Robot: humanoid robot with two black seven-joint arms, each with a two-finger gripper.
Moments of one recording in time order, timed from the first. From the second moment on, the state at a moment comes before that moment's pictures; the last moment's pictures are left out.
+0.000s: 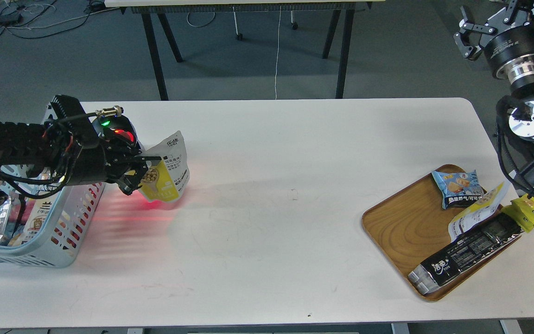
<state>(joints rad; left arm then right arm) -0.85 0.96 -0.41 -1.50 2.18 -0.31 -0.41 1.07 -0.37 0.35 0.32 0.28 0.49 0.49</state>
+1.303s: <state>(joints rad) -0.91 0.95 -0.39 -1.43 2.18 -0.31 -0.42 1.08 -0.39 0.38 0.32 0.28 0.49 0.49</state>
